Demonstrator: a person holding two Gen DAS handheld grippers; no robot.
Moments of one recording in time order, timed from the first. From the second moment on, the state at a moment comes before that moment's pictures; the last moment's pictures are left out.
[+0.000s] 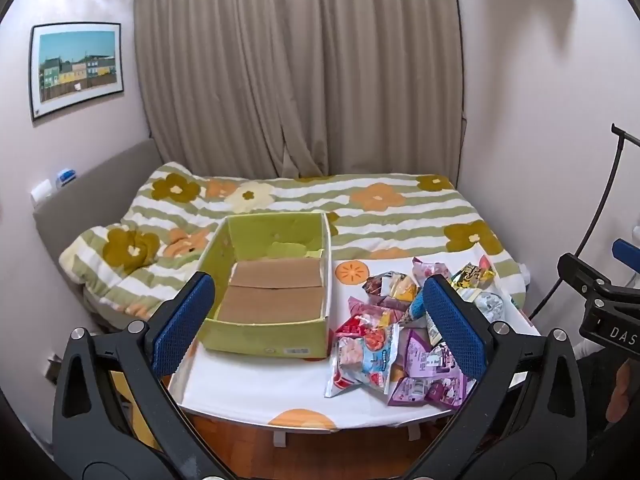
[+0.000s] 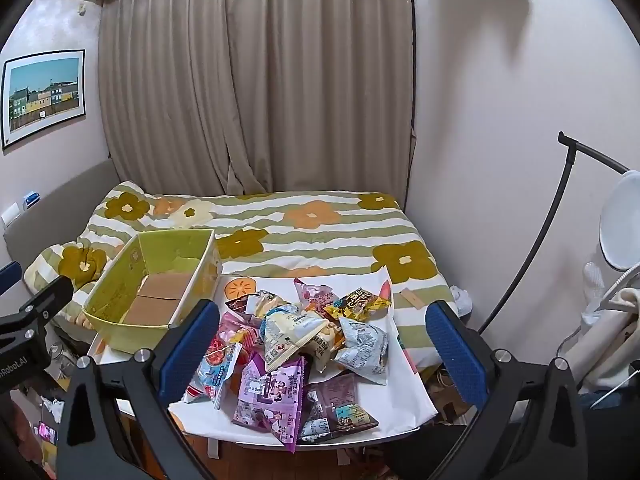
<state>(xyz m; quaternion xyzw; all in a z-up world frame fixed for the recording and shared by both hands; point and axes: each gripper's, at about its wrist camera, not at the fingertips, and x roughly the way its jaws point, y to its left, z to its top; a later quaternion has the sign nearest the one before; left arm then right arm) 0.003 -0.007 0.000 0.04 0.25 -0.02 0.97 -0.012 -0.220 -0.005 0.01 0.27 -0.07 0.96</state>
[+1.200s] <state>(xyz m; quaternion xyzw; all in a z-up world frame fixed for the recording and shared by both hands) 0.008 -0.004 -0.009 0.03 0.26 -0.03 0.96 -0.009 -0.217 -0.010 0.02 0.28 -0.07 0.96</state>
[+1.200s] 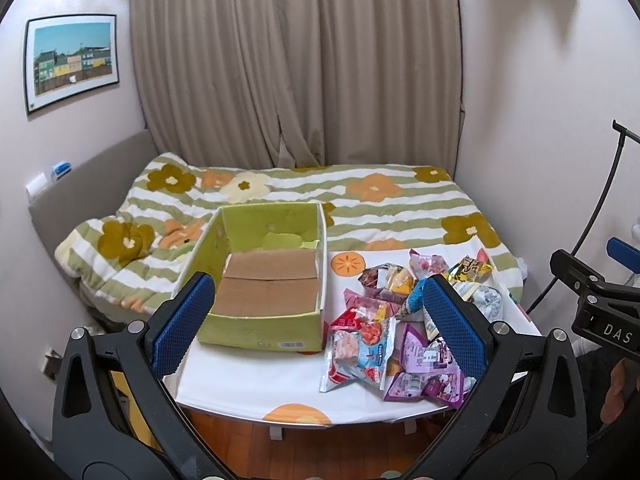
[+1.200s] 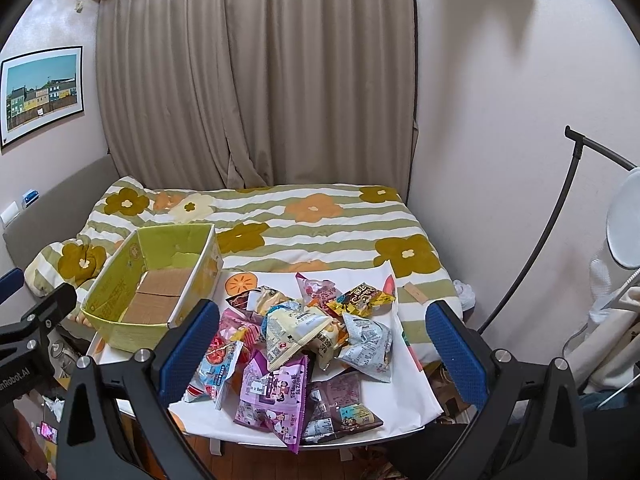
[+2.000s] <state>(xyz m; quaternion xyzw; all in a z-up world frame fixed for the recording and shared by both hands) 0.007 -0.003 -0.007 0.03 0.27 -0.03 0.96 -0.009 -0.216 -0.012 0.02 0.29 -0.07 0.96</state>
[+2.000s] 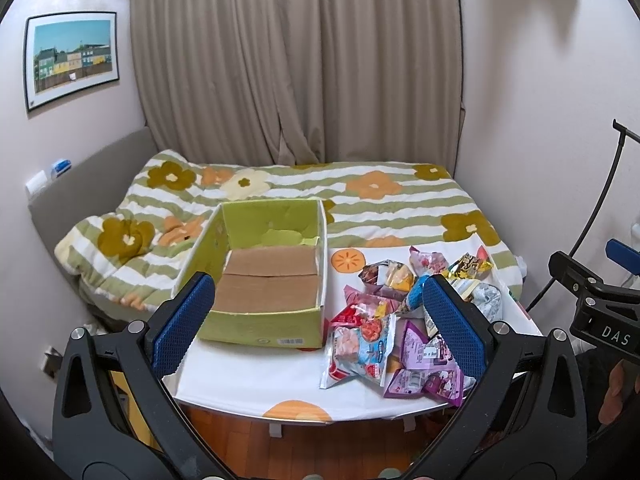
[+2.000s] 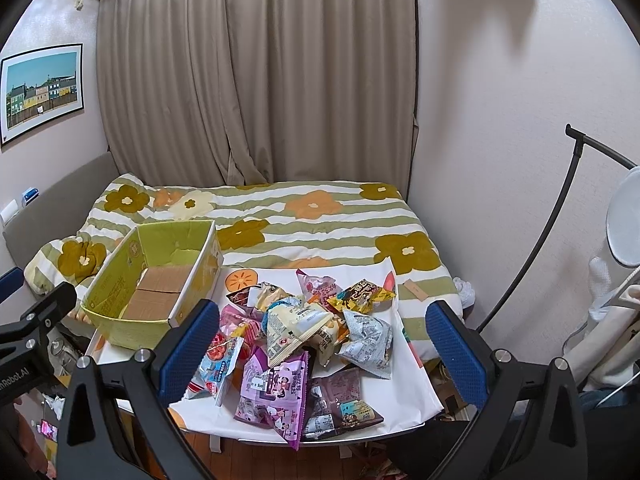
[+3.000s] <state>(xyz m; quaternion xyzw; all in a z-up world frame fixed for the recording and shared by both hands) 0.017 0.007 -0.019 0.02 0.31 -0.04 0.95 -0.017 -0.216 -0.028 0.02 0.31 -0.06 0.95</state>
